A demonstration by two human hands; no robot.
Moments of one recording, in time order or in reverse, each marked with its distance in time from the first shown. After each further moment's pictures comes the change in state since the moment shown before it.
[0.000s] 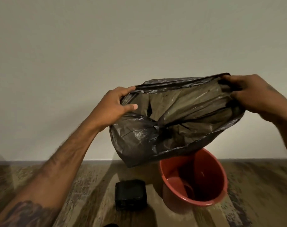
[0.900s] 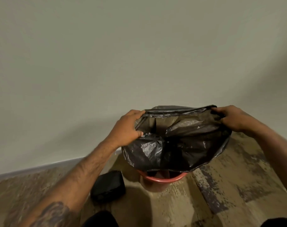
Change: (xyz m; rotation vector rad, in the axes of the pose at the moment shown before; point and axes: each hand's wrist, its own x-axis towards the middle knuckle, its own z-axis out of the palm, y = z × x) left_hand 0.004 -0.037 0.189 0.225 -0.351 0.132; right_hand -0.056 0.181 -0.005 -0.287 -0.264 0.353
